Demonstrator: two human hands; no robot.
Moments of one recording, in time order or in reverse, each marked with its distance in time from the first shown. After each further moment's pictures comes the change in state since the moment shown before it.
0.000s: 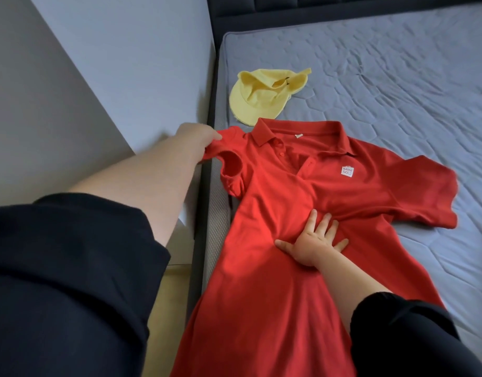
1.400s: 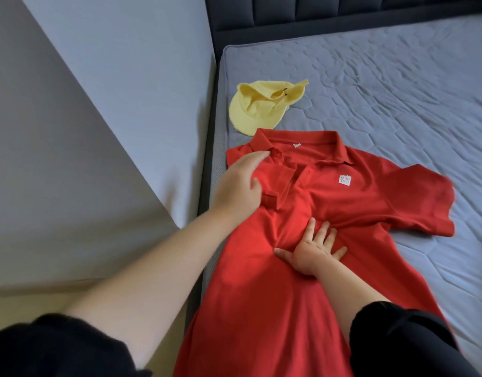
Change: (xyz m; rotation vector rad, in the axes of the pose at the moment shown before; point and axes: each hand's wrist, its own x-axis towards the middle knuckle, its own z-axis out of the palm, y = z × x) left_hand -0.083 -0.055 0.045 0.222 -0.159 0.938; right_hand -0.003 0.000 -0.004 0.014 -0.003 -0.028
